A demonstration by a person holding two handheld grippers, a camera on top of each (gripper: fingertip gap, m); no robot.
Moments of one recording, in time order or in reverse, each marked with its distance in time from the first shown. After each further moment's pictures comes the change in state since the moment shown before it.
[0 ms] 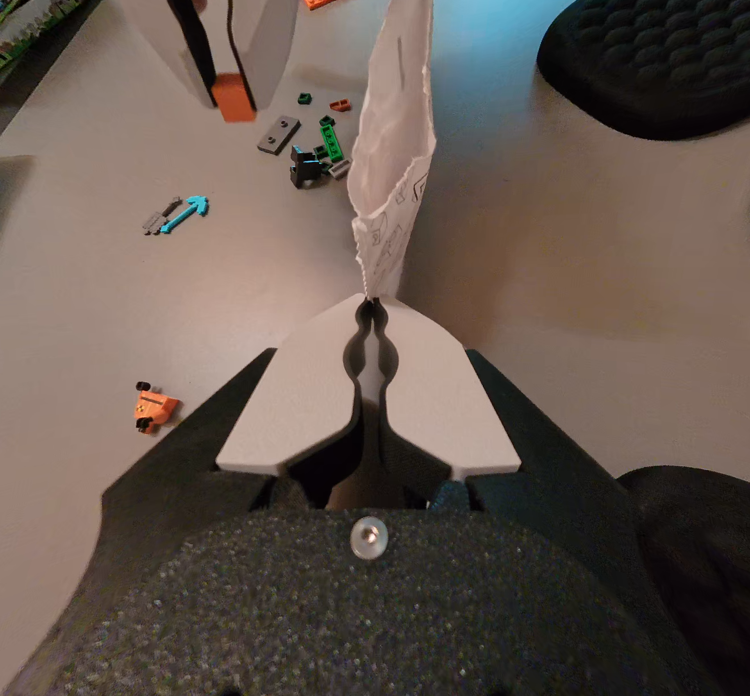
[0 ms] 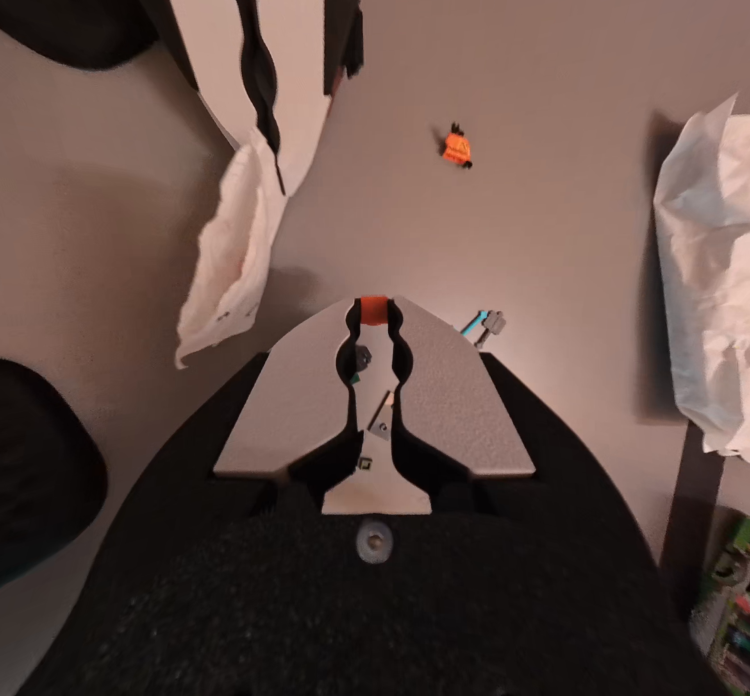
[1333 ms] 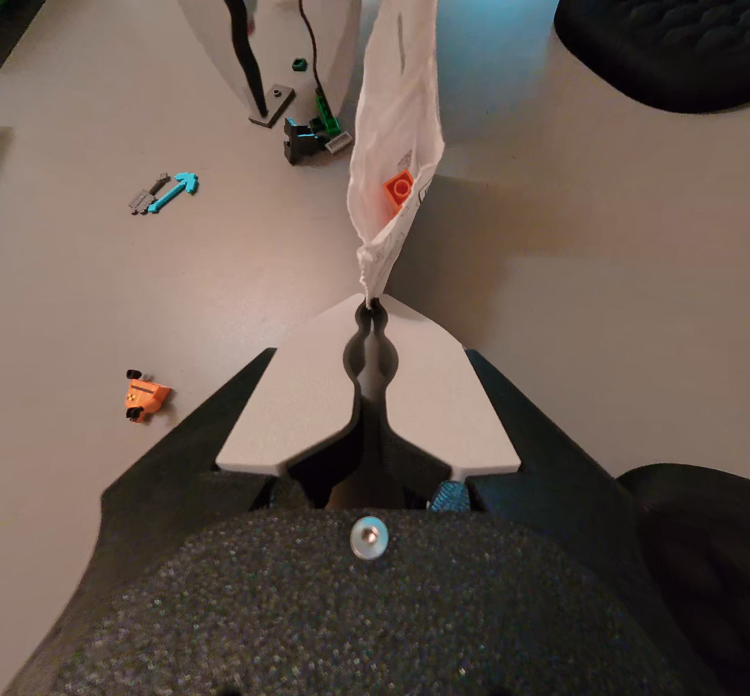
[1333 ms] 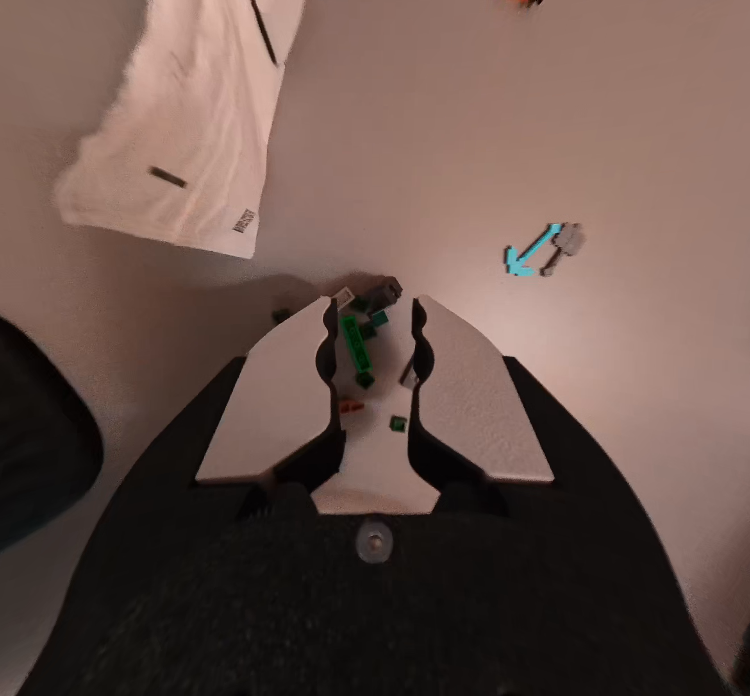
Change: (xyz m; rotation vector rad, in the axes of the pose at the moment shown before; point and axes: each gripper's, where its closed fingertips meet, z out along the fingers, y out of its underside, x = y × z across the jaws) left arm 0.000 0.009 0.005 -0.064 -0.008 -0.003; right arm -0.015 0.063 0.023 -0.121 -0.073 0.093
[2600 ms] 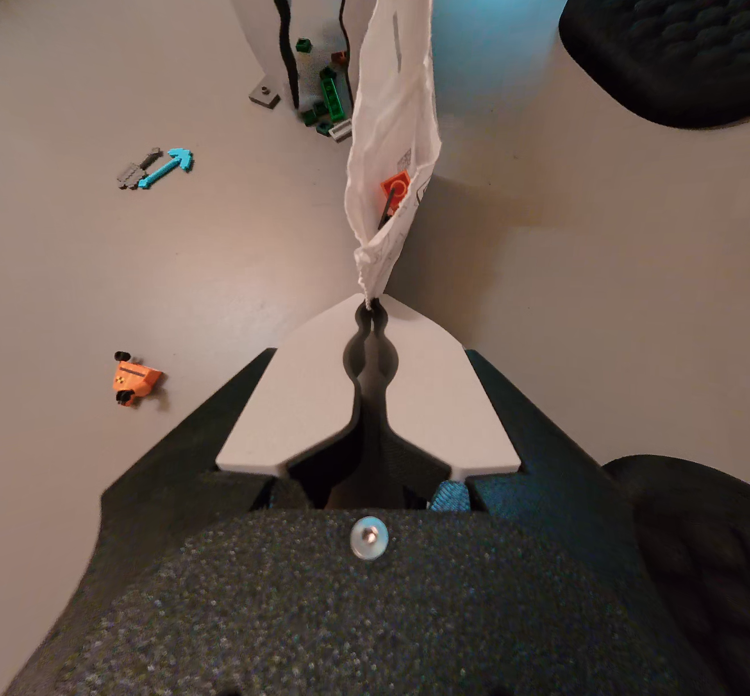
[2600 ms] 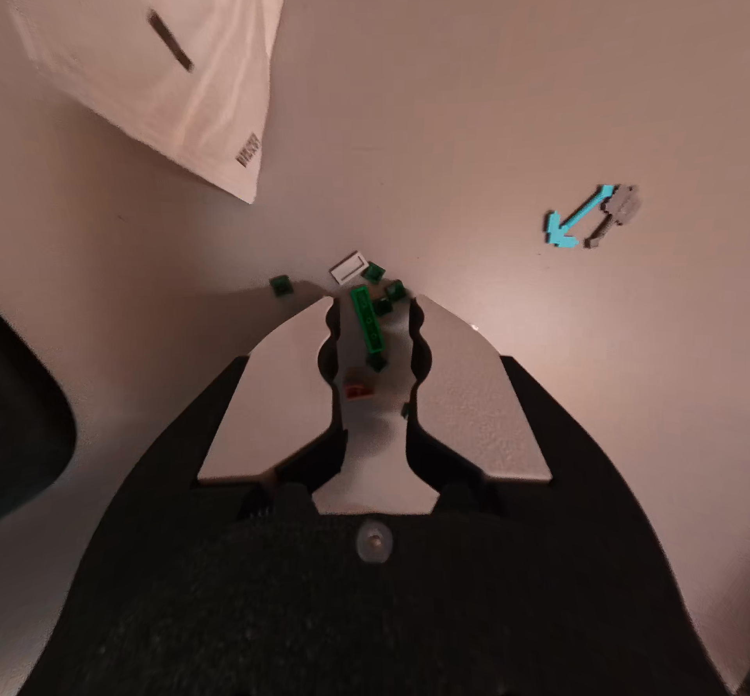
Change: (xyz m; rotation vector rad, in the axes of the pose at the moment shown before) left arm -0.001 0.003 -0.003 -0.021 0.030 -0.070; right arm -0.007 0.023 0.011 -0.040 -0.010 -0.030
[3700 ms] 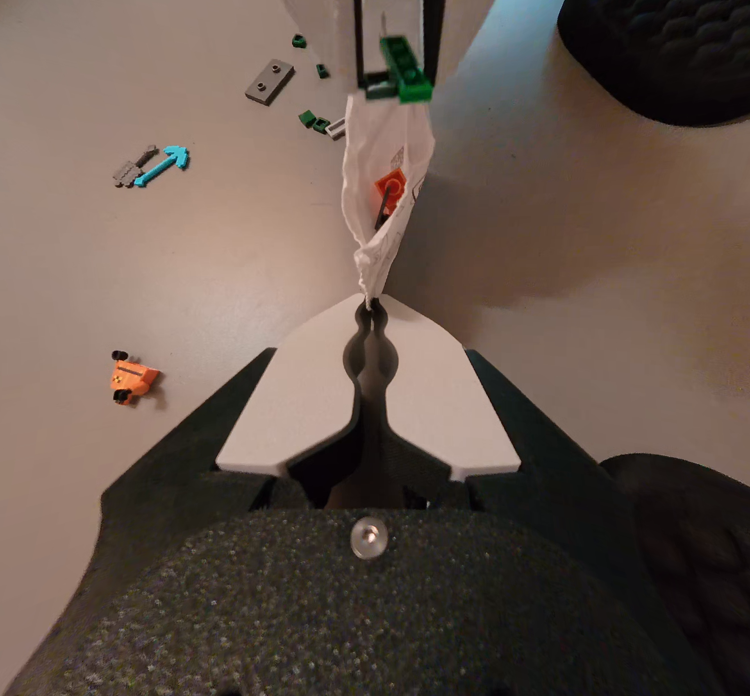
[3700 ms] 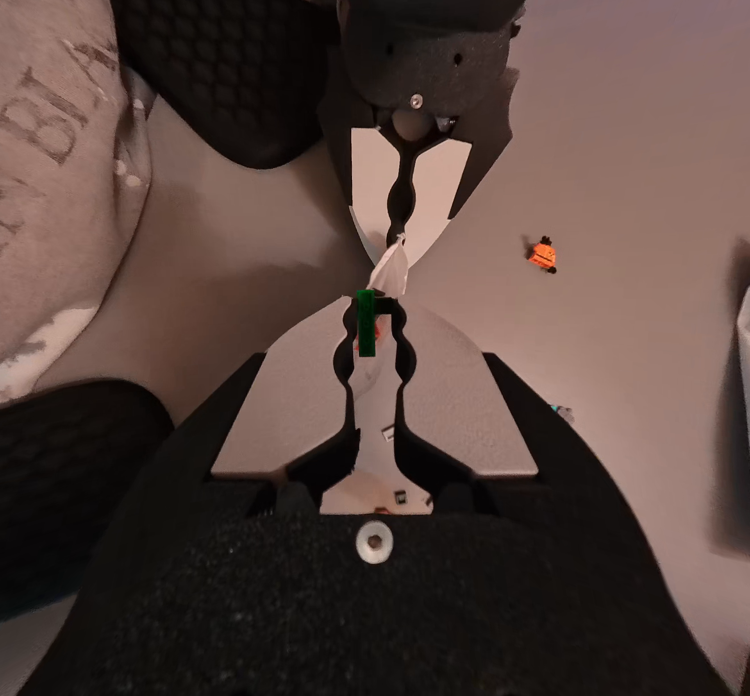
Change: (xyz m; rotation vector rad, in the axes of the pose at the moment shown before) left arm 0.001 0.000 0.001 -0.013 0.000 0.001; right arm -0.039 -0.120 -0.047 0.259 -0.074 -0.148
